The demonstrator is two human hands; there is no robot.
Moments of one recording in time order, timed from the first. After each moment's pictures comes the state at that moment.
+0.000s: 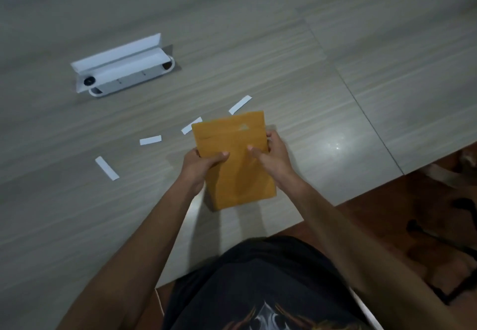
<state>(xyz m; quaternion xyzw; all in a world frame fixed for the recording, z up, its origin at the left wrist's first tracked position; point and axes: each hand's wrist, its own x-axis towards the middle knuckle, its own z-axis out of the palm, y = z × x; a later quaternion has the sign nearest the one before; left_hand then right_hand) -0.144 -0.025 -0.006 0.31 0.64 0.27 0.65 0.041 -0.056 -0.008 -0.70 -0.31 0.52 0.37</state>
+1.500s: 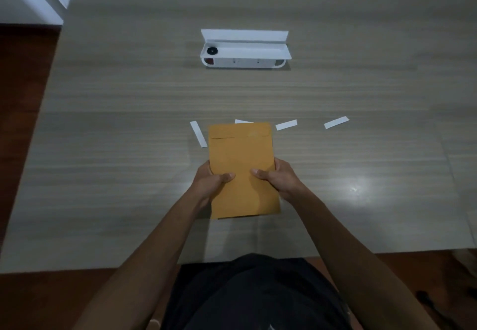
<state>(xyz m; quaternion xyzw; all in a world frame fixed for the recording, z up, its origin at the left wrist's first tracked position) -0.351 -0.083 -0.041 0.22 0.65 0.33 0.65 -0.151 -0.046 -0.037 -0.63 -0.33 0.68 0.21</state>
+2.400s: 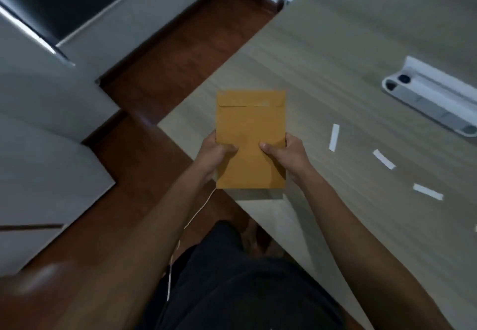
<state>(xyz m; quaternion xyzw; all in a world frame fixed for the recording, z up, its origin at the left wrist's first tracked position) -0.495 -0.254 0.035 0.04 0.75 0.55 0.37 -0.372 -0.103 0.022 -0.40 -0.60 0.69 0.04</state>
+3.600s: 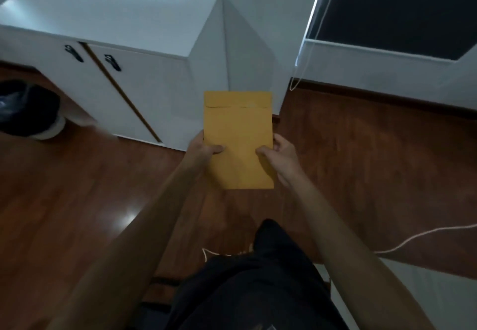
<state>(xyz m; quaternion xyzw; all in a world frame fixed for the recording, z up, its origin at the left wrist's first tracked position) -0.796 -0.663 0.045 -0.30 0.68 0.66 0.01 -0.862 -0.477 0.030 -0.05 -0.75 0.61 -0.25</state>
